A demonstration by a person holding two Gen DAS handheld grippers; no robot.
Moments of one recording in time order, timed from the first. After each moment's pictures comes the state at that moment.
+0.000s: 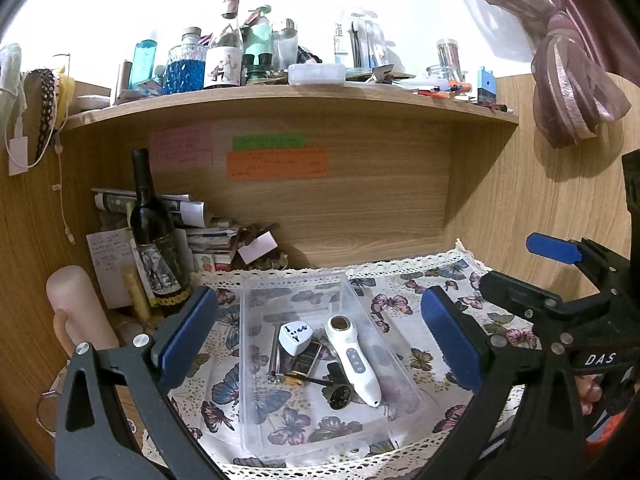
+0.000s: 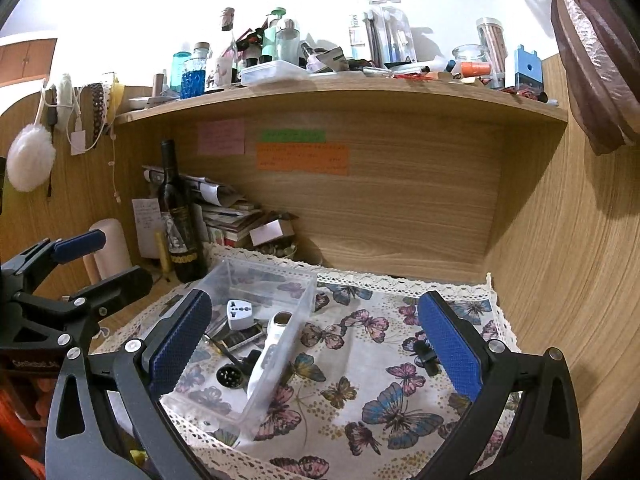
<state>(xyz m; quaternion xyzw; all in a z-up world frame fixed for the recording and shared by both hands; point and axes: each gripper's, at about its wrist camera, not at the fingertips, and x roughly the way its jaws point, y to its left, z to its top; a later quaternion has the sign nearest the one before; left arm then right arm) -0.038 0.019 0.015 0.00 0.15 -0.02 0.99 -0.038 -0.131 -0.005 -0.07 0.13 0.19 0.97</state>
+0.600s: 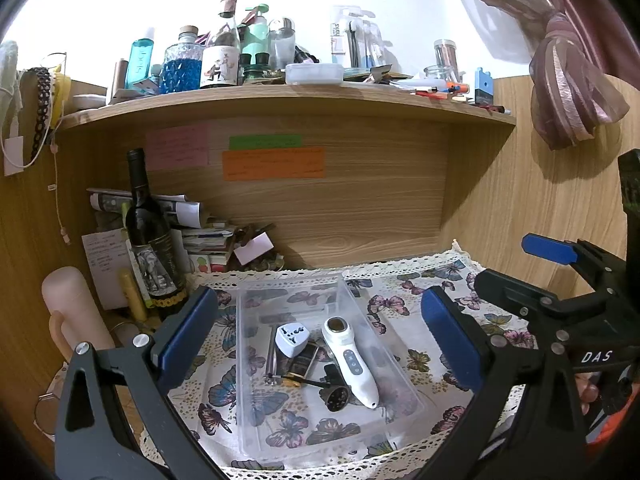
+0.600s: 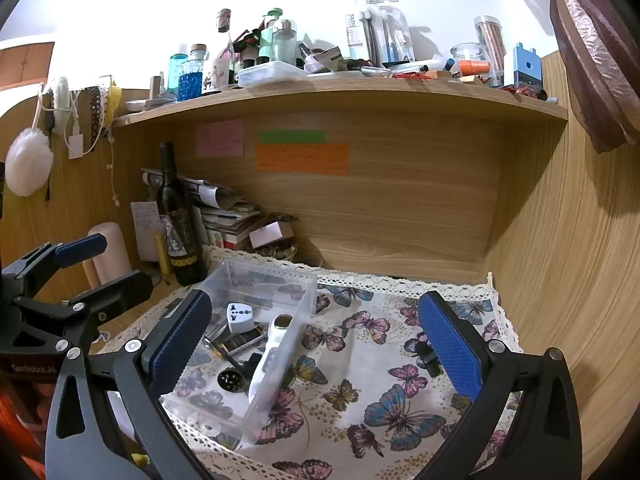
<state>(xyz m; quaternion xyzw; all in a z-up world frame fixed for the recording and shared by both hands) -0.035 0.017 0.015 0.00 0.15 -0.02 0.99 -0.034 -0.131 -0.003 -0.06 0.13 0.19 0.97</state>
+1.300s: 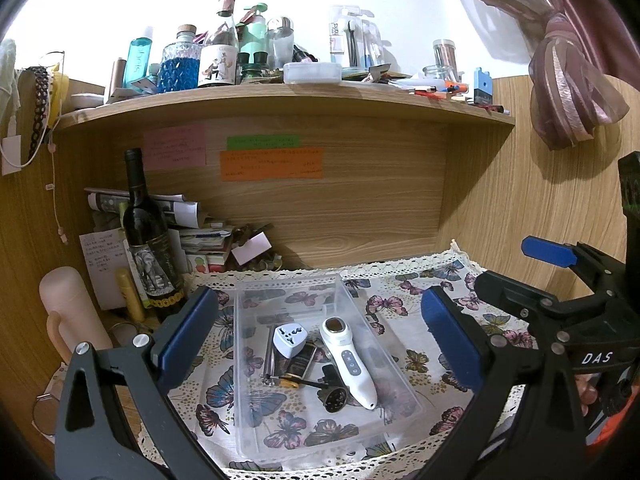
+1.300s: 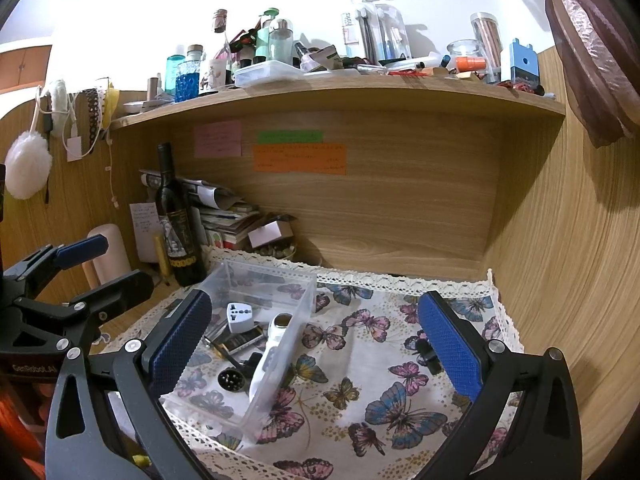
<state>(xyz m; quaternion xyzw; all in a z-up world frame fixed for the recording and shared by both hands) -0.033 0.013 0.016 0.00 0.15 -0.02 0.99 -0.034 -0.133 -0.003 -0.06 0.14 0.19 0.97</state>
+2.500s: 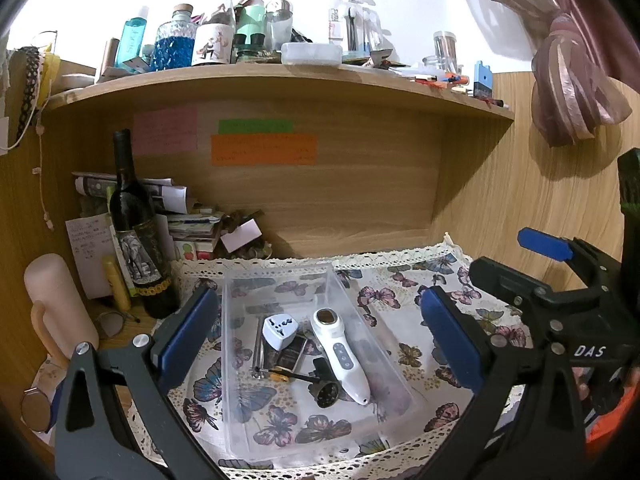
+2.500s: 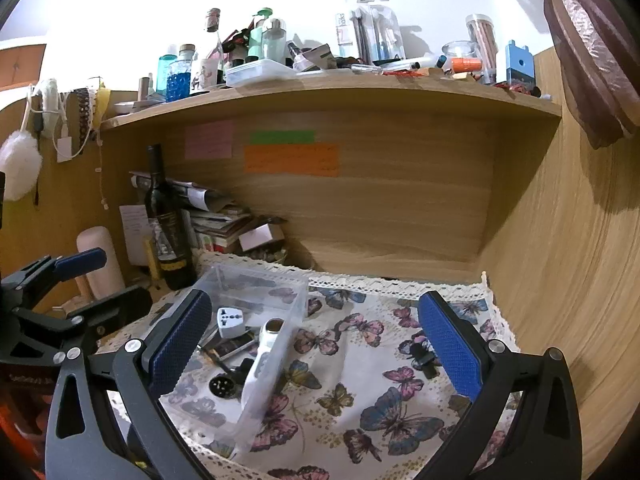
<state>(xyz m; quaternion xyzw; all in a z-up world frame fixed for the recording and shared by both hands) -0.023 0.016 0.008 -0.02 0.17 -0.04 0.98 -0.031 -0.124 -0.004 -0.06 0.13 0.16 0.98</state>
